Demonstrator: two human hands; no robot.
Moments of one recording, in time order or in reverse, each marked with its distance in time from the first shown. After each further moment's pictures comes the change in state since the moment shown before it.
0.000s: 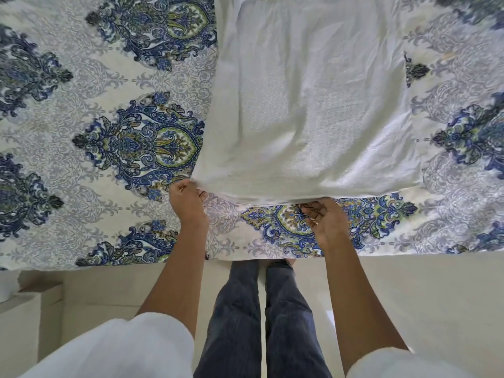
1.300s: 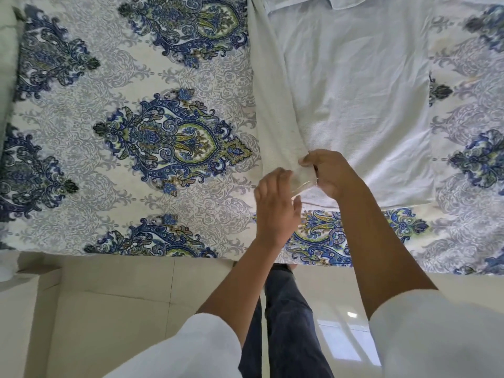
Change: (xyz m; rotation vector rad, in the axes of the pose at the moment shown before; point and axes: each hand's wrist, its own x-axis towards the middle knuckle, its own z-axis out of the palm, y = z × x) left_hand -0.086 -0.040 0.056 1.054 -0.403 1.023; right_hand 0.012 -0.075 0.089 -0.526 -0.358 -0.107
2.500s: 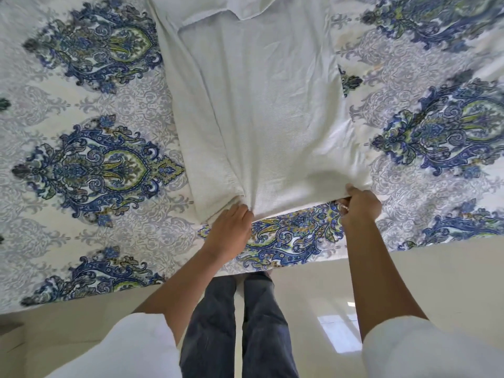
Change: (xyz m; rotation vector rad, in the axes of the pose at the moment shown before) left_hand -0.007 -0.008 0.038 0.379 -0.474 0.542; right_hand -0.017 0.072 -0.172 0.276 0.850 0.065
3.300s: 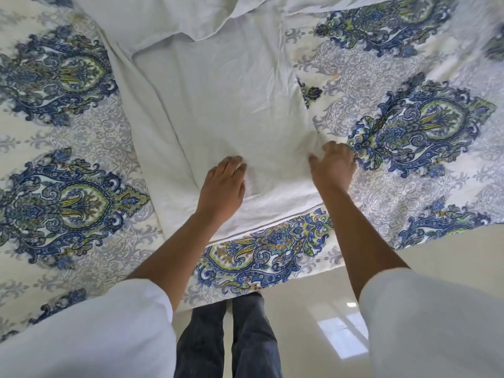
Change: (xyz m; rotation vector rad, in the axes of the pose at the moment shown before) left_hand 0.120 -0.009 -0.043 -0.017 0.139 -0.062; right_hand 0.028 -0.067 0.028 -0.936 0.085 -0.812
